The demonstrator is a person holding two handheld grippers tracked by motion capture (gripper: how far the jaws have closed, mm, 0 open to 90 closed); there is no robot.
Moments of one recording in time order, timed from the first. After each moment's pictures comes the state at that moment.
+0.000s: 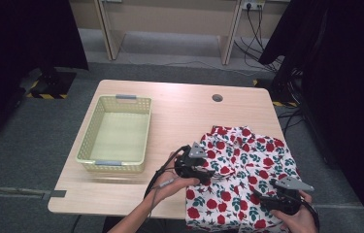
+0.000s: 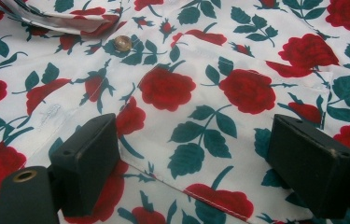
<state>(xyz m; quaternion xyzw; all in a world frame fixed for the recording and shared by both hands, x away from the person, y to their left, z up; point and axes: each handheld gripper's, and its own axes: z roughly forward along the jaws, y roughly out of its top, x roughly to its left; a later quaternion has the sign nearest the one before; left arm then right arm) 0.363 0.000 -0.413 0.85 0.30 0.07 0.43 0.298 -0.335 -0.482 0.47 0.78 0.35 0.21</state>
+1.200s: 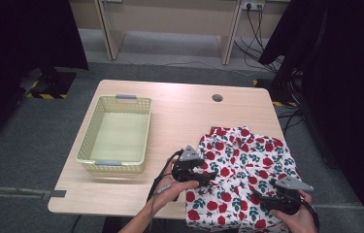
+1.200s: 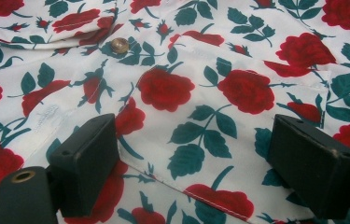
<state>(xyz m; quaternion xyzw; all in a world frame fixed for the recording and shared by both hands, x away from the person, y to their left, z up) 0.366 -0.004 -0.445 0.81 0.33 0.08 0.48 0.298 -0.335 -0.482 0.47 0.78 0.35 0.21</state>
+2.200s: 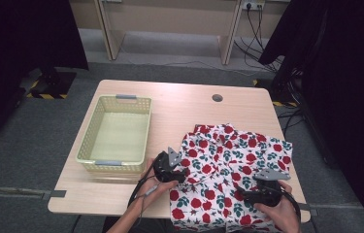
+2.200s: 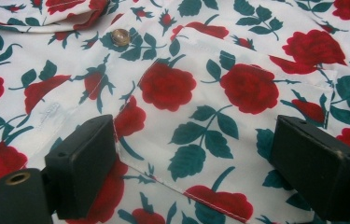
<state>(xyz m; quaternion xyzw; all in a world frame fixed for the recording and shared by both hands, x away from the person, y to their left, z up) 0.371 0.054 -0.482 0.82 0.37 0.21 0.38 0.320 -0.284 -0.477 0.45 0.81 0.33 0.18</state>
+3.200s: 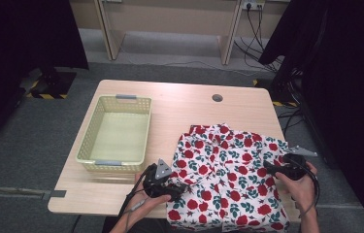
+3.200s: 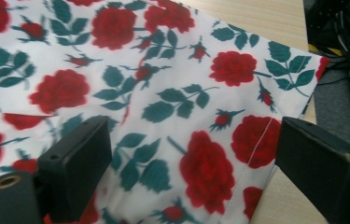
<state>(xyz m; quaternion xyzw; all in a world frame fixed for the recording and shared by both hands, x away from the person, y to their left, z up) 0.327 0.075 -0.476 0.82 0.37 0.14 0.41 0.386 -0.364 -0.460 0.57 0.73 0.29 0.25</state>
